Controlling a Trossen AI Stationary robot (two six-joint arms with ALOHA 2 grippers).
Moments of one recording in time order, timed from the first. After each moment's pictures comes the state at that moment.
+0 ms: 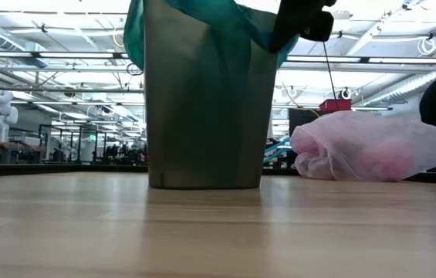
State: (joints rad) left arm -0.35 1.09 1.15 -0.71 -0.21 -0.69; right arm 0.28 1.63 1.43 -0.85 0.24 0.61
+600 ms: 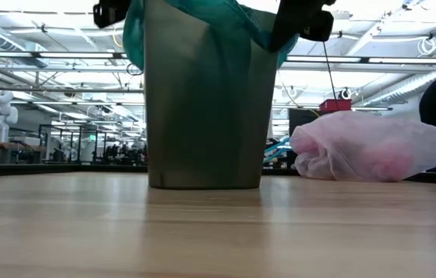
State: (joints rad) left arm -0.15 1.13 1.16 -0.76 -0.17 -0.55; right arm 0.28 1.63 1.43 -0.84 0.23 0.61
